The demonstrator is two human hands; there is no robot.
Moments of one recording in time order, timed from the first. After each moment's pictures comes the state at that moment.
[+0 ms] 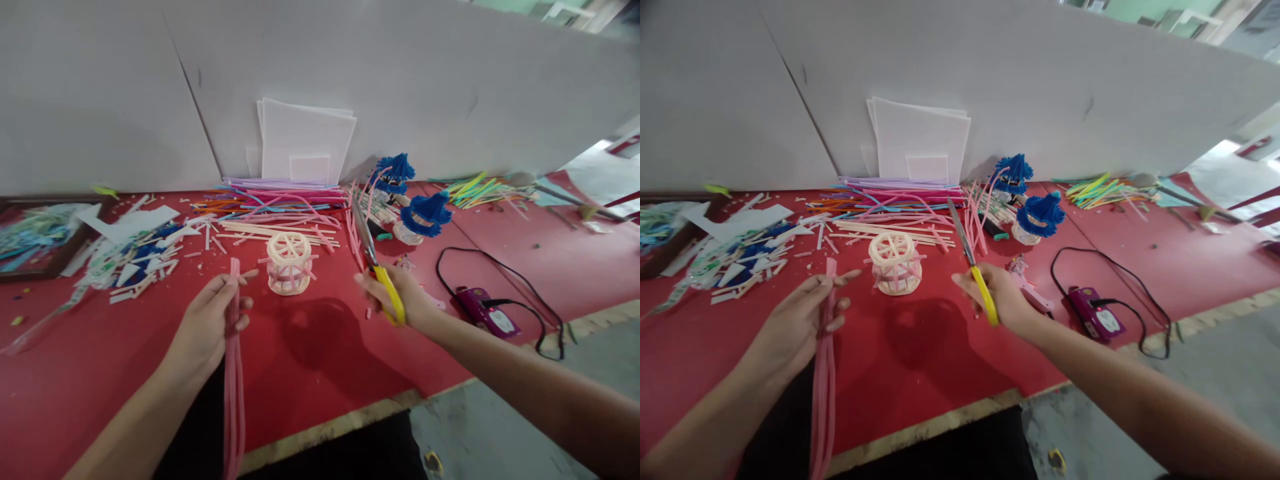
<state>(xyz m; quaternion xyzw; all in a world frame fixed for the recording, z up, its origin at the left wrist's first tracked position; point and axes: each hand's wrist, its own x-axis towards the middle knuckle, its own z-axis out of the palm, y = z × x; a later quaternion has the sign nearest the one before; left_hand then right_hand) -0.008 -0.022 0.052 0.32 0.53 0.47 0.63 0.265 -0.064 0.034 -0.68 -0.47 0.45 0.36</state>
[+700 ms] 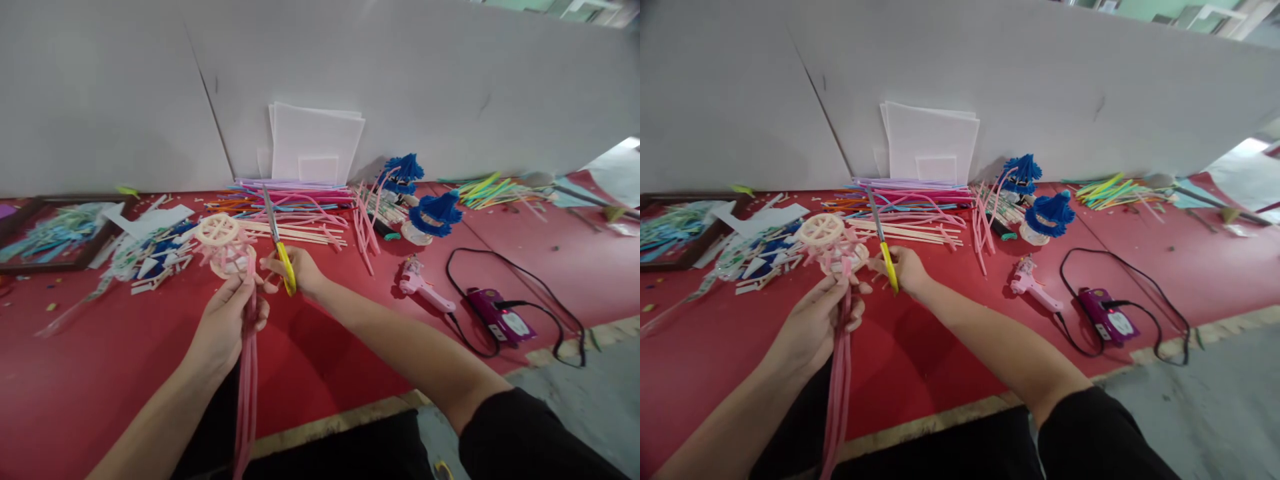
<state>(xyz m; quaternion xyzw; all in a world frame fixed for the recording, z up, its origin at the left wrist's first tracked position) -0.001 -0.036 0.057 0.32 0.50 0.48 0.65 0.133 0.022 0.014 -0.55 -0.58 0.49 0.35</state>
